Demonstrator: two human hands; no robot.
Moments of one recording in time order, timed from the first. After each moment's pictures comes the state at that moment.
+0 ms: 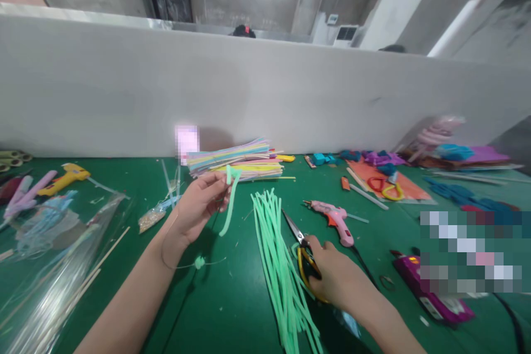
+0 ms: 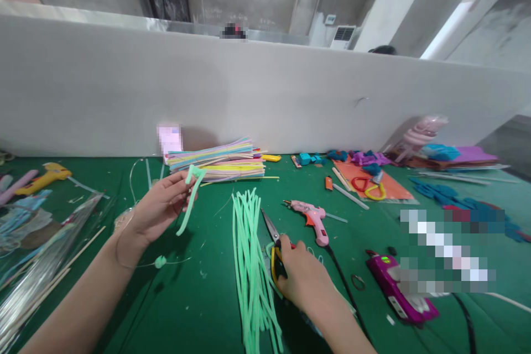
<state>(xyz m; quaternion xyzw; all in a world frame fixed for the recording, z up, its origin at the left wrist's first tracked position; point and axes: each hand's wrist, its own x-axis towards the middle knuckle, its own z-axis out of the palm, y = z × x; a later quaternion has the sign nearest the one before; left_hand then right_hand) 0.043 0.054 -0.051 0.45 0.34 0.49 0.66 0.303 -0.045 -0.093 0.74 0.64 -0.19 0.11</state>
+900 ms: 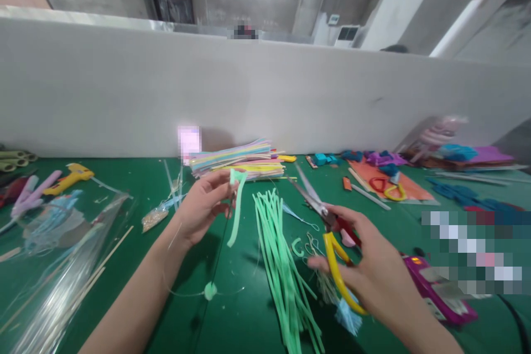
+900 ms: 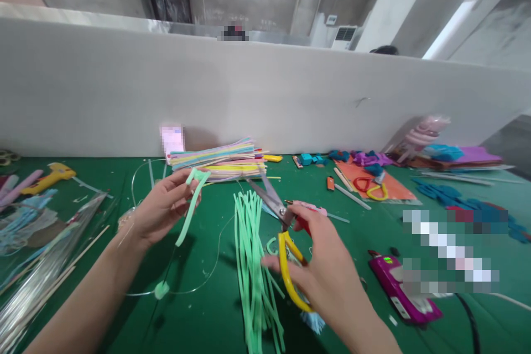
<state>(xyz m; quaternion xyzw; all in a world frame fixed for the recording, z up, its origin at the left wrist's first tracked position) 0.047 0.045 -0.041 0.45 0.33 0.50 0.66 0.319 -0.065 -0.067 0.63 0.70 -0.05 -0.35</state>
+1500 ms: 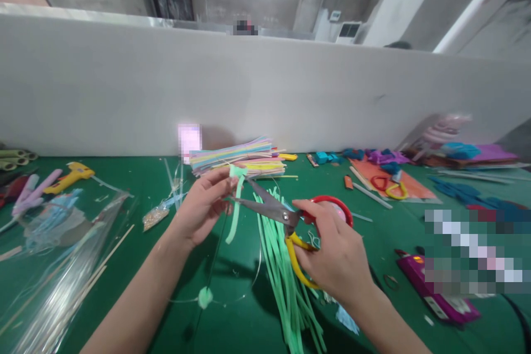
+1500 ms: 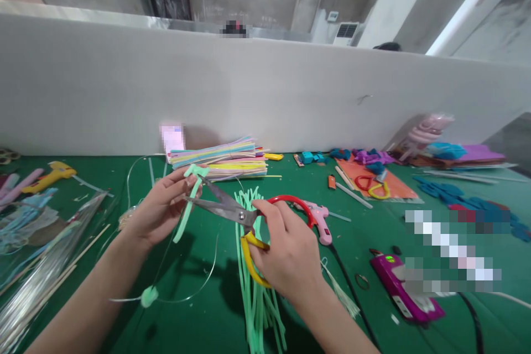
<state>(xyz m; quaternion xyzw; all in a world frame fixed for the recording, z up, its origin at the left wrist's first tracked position) 0.048 0.044 -0.042 0.41 0.32 0.53 0.68 0.274 -0.034 -0.067 0.50 0.76 0.19 -0.36</state>
